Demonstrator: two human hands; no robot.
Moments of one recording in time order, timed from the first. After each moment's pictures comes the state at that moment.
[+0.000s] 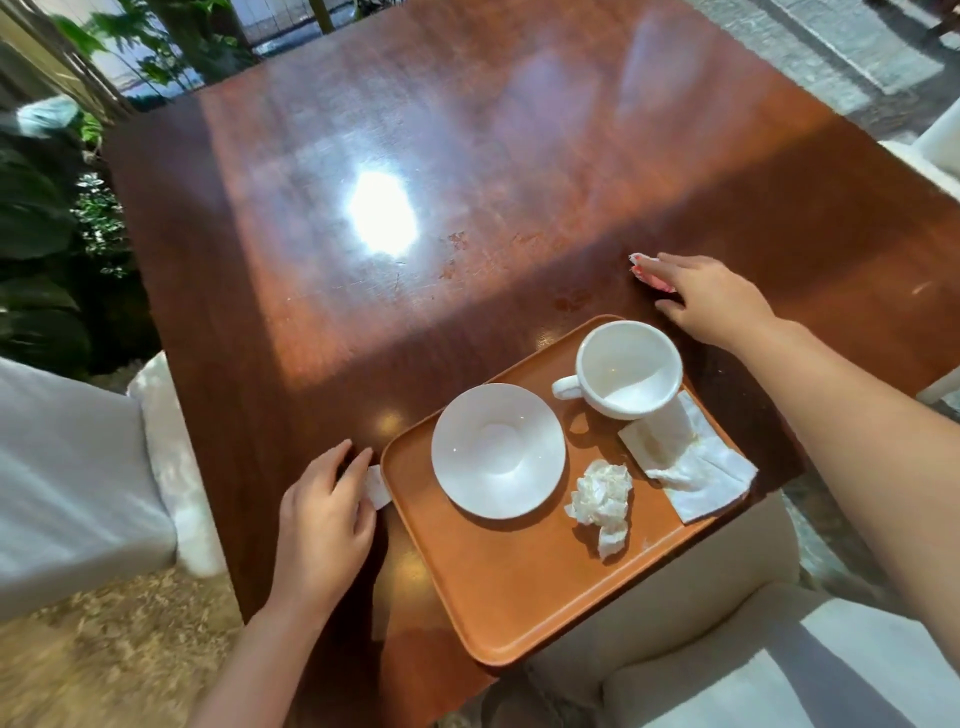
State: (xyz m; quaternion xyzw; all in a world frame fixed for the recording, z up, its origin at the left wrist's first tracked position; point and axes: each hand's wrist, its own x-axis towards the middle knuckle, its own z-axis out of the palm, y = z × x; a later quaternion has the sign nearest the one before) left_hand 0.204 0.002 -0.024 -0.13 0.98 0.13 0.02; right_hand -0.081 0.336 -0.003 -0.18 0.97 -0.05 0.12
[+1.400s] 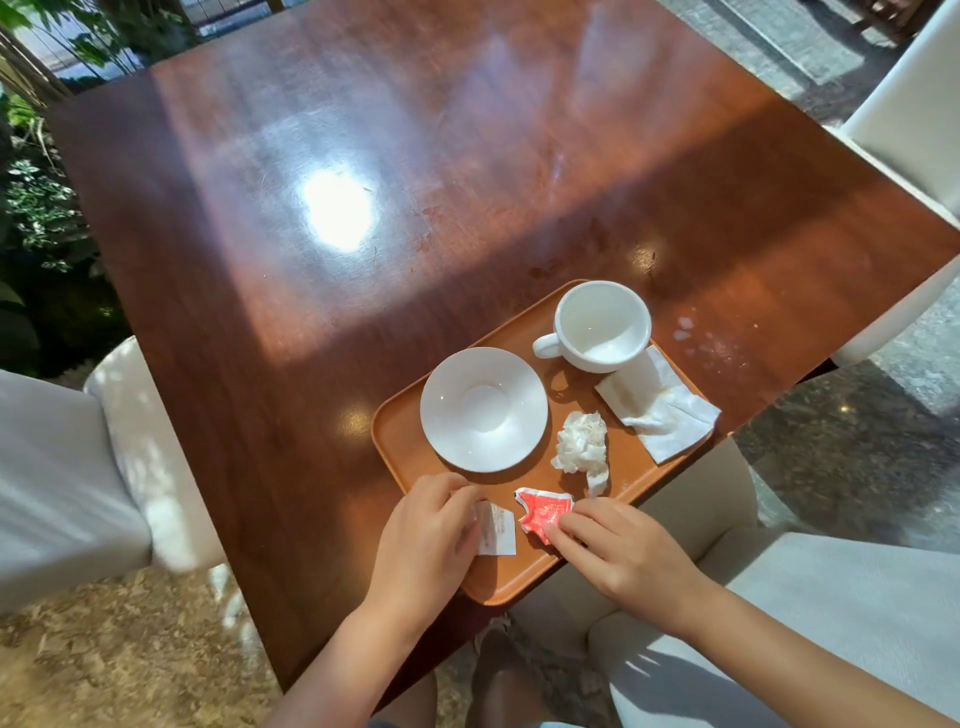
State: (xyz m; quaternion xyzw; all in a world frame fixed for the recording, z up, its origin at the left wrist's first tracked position) left_hand 0.232 0.089 -0.006 0.01 0.96 0.26 0.07; right_hand 0.198 0.314 -0.024 -0.51 0.84 -0.13 -0.09
